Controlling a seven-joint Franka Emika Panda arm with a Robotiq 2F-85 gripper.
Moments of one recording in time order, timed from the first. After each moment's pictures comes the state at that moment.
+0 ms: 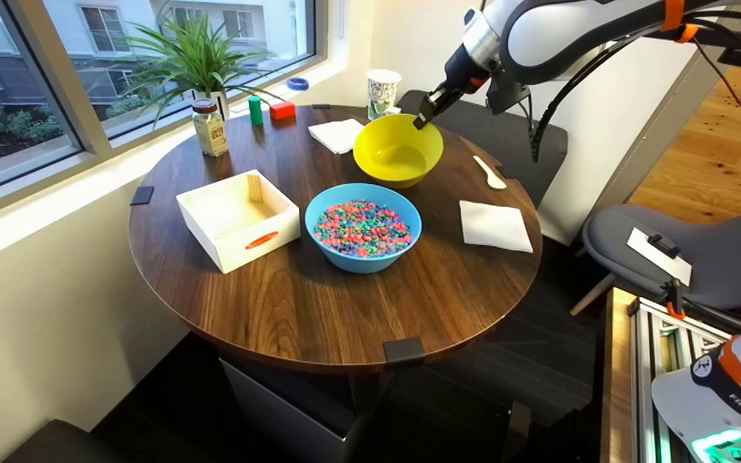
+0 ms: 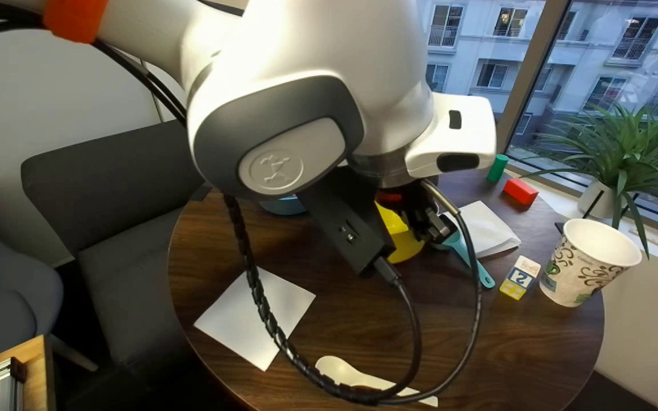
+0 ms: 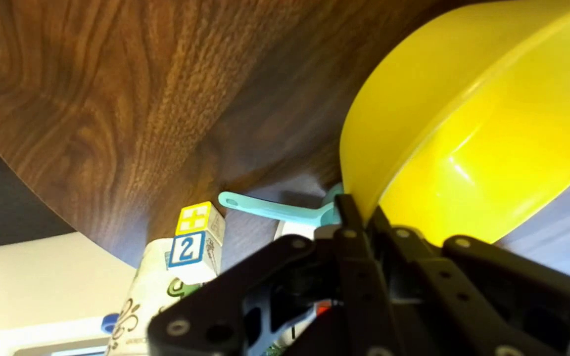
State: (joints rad) arm -0.10 0.04 -0.08 -2.15 0.14 2.71 -0.20
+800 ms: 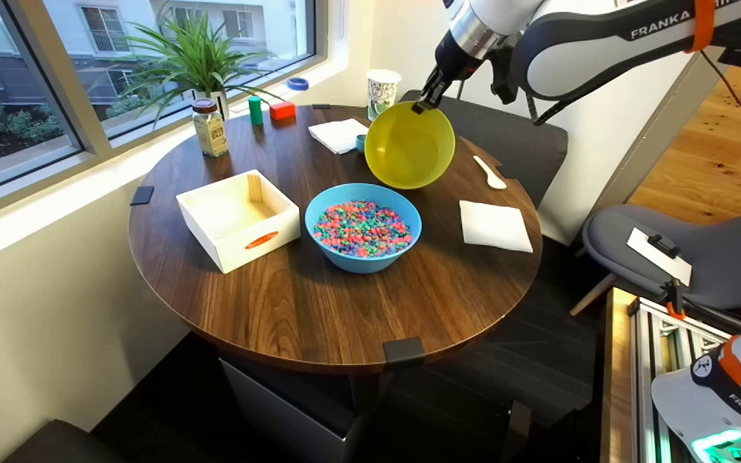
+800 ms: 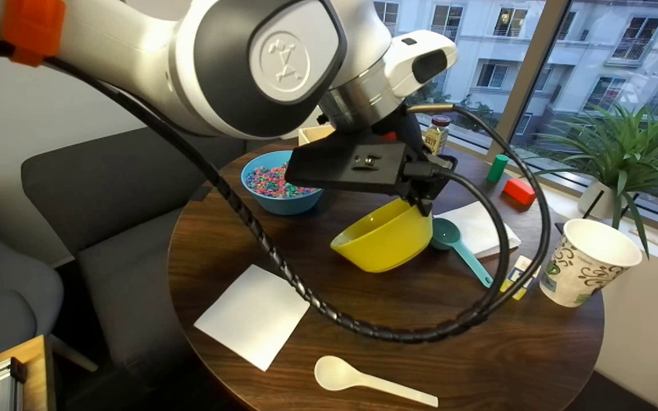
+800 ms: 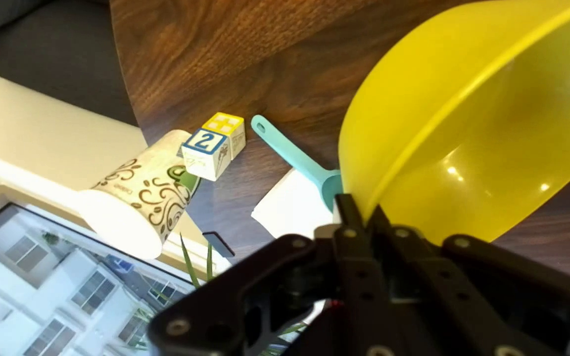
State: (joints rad) arm -0.07 0.01 -0.07 -2.11 -0.43 2.64 -0.14
